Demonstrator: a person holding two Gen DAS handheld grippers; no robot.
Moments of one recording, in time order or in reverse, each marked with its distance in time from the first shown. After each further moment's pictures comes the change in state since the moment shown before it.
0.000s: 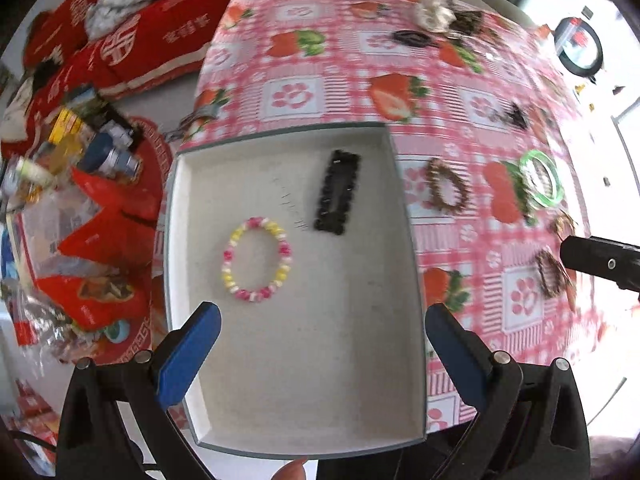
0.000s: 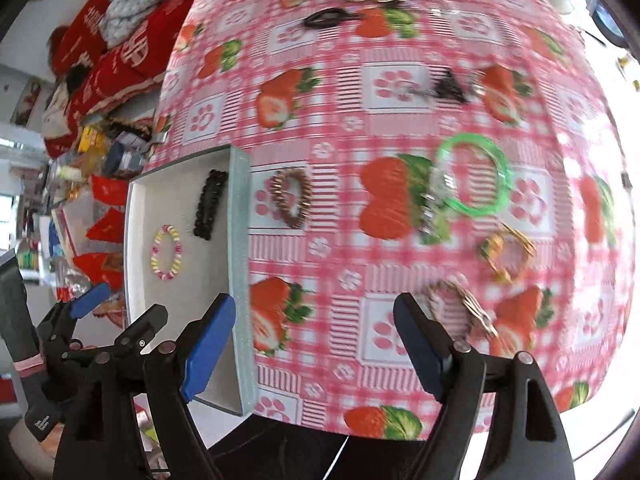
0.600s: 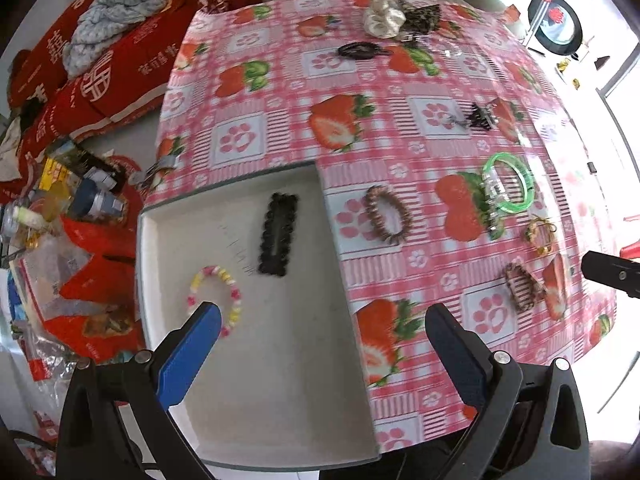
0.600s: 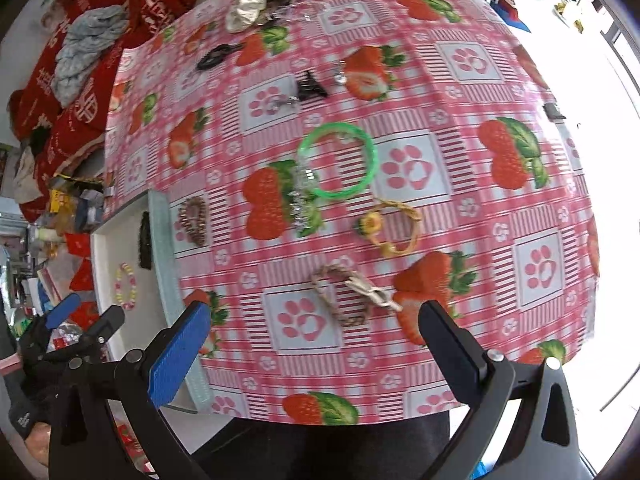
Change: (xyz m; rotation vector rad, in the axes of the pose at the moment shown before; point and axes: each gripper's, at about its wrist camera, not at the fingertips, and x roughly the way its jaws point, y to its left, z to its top) left arm -0.009 -0.057 0.032 0.086 -0.018 0.004; right arm -0.029 -0.091 -0.010 0.194 -0.046 -0.062
